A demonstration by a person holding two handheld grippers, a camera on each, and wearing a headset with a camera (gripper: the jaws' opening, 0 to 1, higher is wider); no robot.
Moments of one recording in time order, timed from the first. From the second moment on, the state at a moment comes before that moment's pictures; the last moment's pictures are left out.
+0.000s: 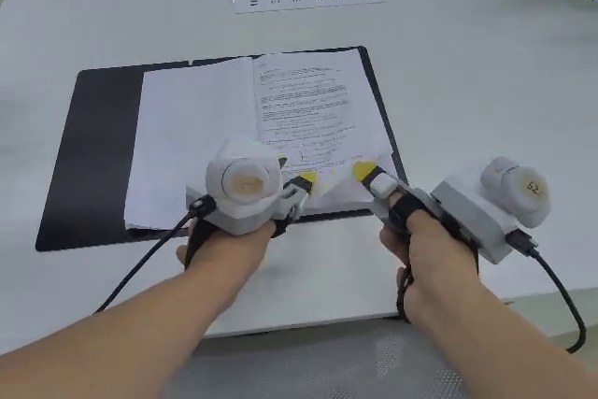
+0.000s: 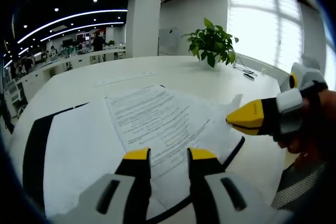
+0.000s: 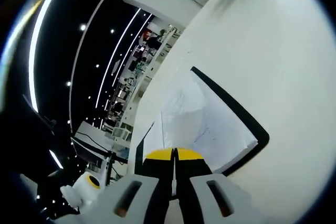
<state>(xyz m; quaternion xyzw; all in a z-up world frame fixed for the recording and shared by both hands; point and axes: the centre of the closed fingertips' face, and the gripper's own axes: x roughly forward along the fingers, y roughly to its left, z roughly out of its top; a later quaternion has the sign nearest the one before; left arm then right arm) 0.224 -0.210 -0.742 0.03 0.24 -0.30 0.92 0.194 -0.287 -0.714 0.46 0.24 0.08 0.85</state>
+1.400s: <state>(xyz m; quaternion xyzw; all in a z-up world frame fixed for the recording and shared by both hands) 0.203 0.007 -0.666 0.02 0.16 -0.17 0.97 0.195 -0.066 -0.707 0.14 0.29 0.31 0.89</state>
